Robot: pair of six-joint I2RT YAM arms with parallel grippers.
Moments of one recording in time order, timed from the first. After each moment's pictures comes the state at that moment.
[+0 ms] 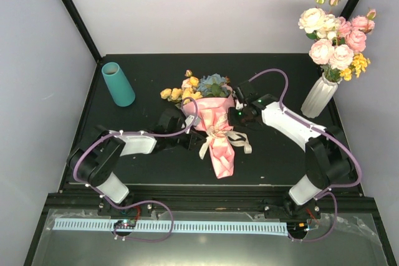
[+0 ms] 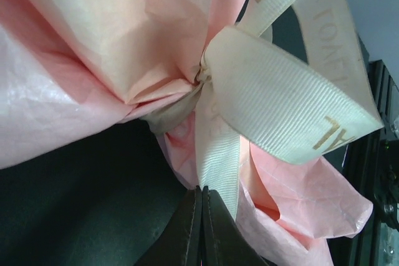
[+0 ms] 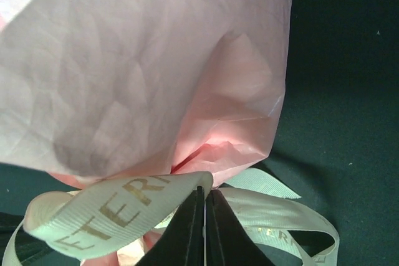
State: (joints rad) left arm -0.58 1.60 0.60 0.29 0.63 -0.34; right arm 0.54 1.60 1.15 -0.67 -0.12 0.51
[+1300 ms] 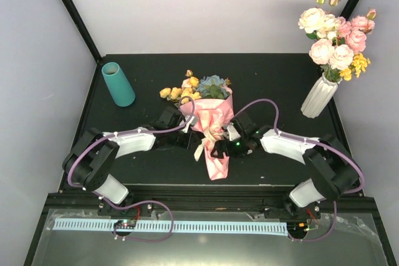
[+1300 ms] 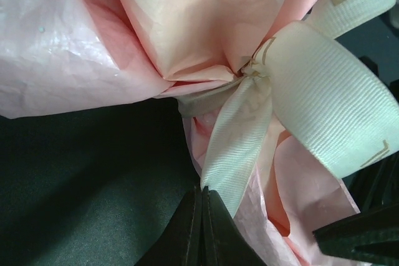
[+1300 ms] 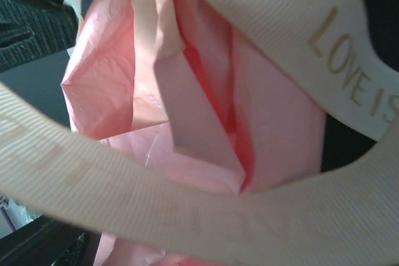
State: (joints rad) left arm -0.58 1.55 0.68 -0.02 0.54 -0.42; right arm 0.66 1.48 0.72 -0.35 -0.47 0.51
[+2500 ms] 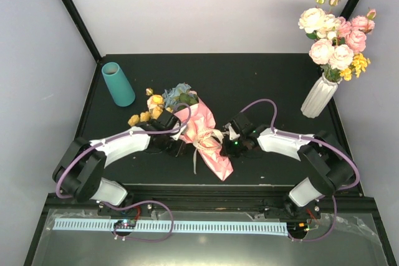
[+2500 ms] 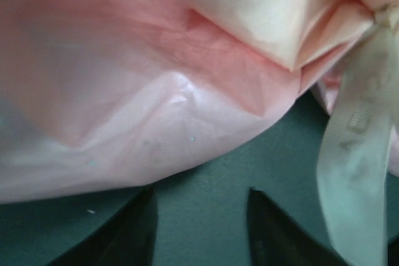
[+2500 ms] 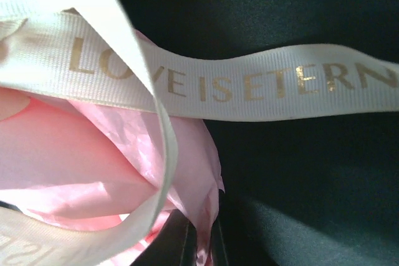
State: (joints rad) left arm -0.58 1.43 0.72 -0.50 0.26 -0.24; right arm 0.68 1.55 0.73 -0.33 -0.38 0.64
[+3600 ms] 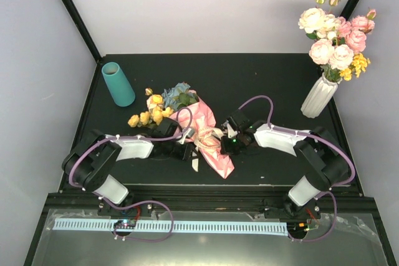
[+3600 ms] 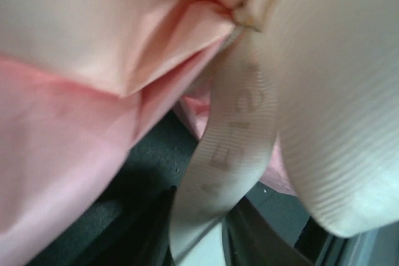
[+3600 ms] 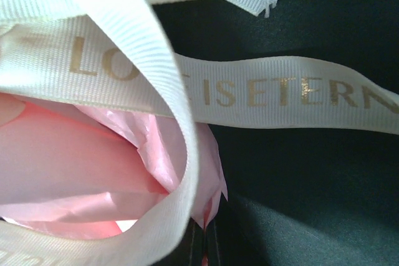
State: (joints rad) left arm -0.59 1.54 0.53 0.03 0.63 -0.44; right arm 0.68 1.60 0.81 -0.42 -0.35 0.58
